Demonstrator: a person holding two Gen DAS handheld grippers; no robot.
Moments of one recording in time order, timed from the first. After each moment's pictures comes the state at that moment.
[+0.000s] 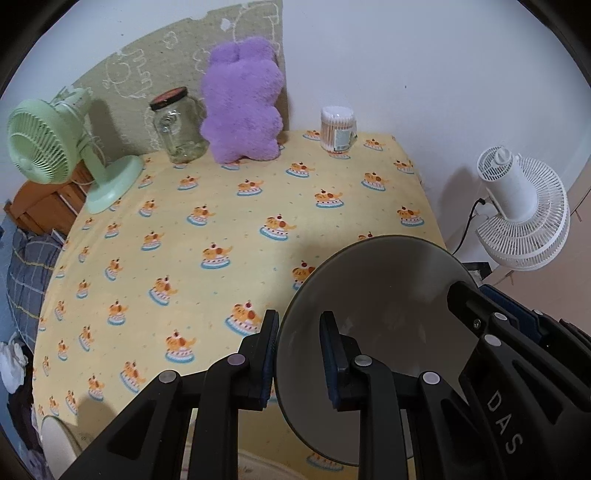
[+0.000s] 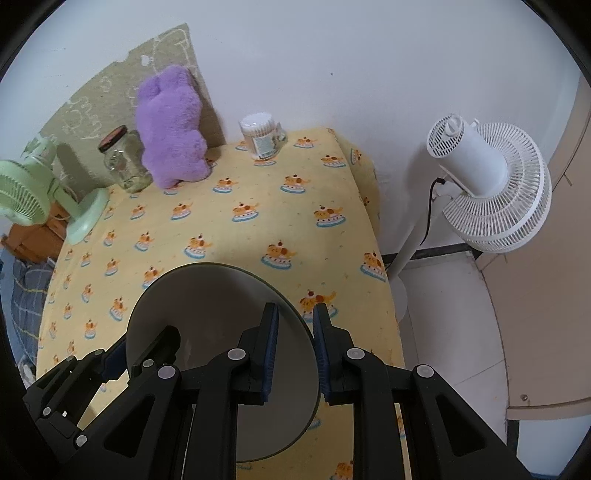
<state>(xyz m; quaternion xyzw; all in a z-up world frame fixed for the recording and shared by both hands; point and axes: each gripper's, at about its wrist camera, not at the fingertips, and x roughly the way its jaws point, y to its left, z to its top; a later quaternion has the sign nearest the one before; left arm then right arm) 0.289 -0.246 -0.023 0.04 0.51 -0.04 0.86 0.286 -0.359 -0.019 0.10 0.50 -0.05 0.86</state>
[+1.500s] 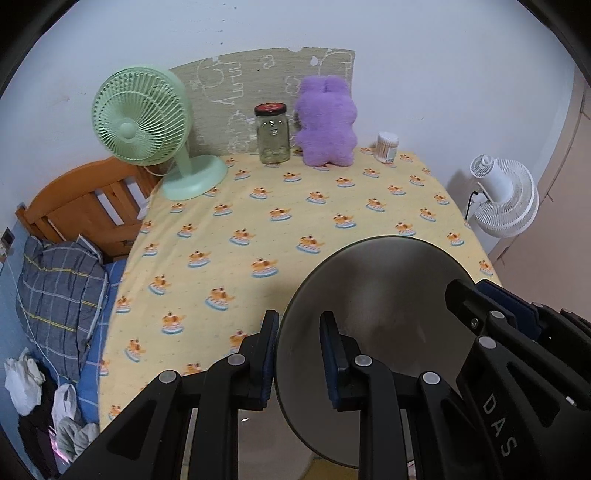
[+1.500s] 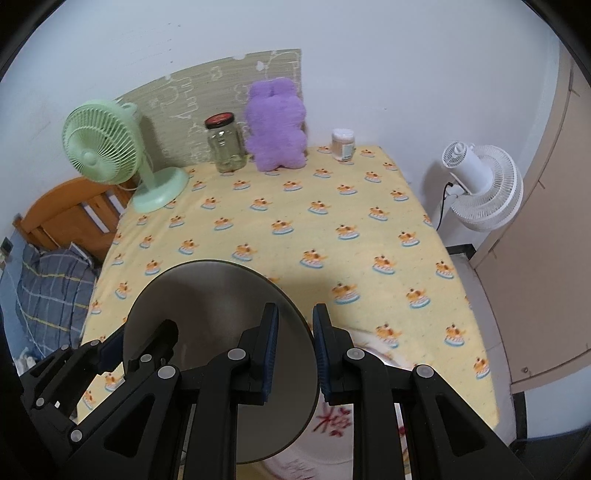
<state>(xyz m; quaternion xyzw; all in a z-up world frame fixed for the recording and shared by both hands) 0.174 -0.019 0.035 0.06 0.47 -0.09 0.88 0.161 -0.126 0.053 0.07 0.46 -0.07 0.88</state>
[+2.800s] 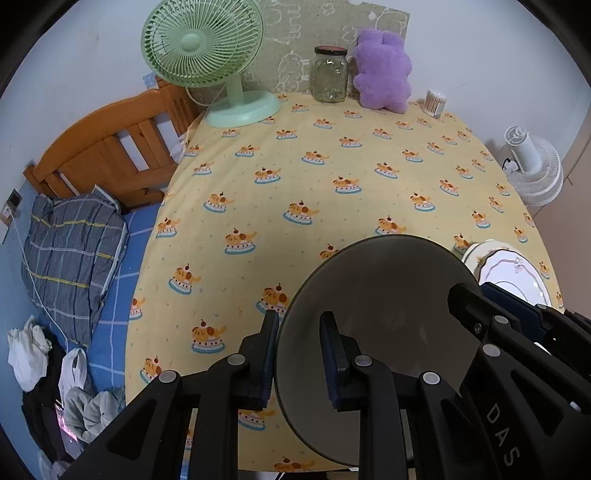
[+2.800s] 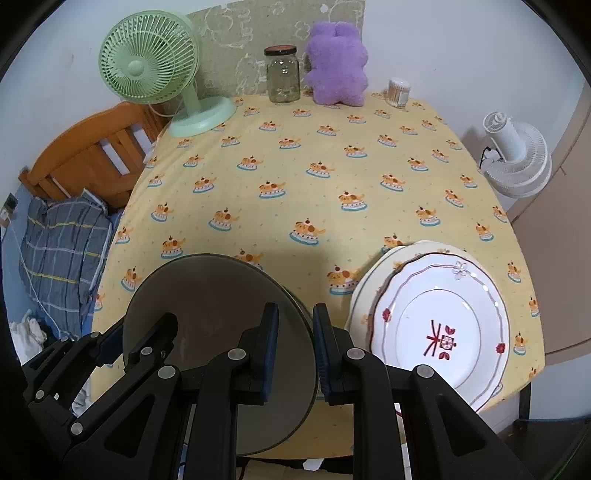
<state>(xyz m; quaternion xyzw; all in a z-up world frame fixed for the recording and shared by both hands) 0.150 0.087 -0.021 0.05 0.53 -0.06 0.85 0.142 -0.012 -0.007 0.06 0.53 -0.04 0.85</state>
